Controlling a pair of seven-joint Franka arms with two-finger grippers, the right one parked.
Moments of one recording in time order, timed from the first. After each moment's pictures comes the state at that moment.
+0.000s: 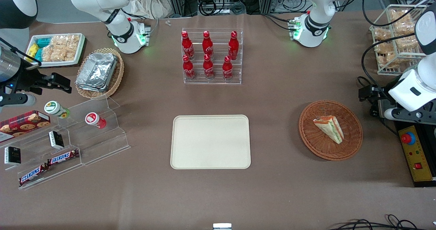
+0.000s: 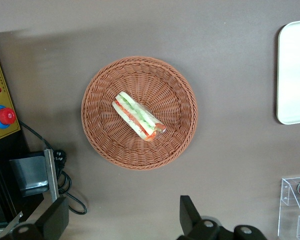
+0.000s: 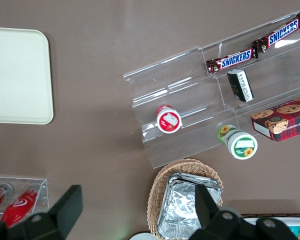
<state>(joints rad) 0.07 0.16 -0.13 -1.50 0.03 1.59 0.08</state>
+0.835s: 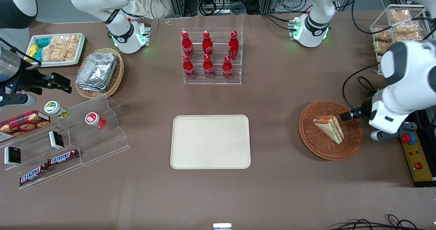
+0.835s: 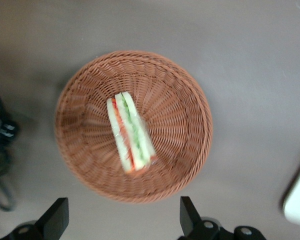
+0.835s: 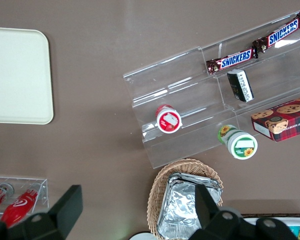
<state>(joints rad) 0.07 0.19 -0.12 -1.86 0.03 2.01 -0.47</state>
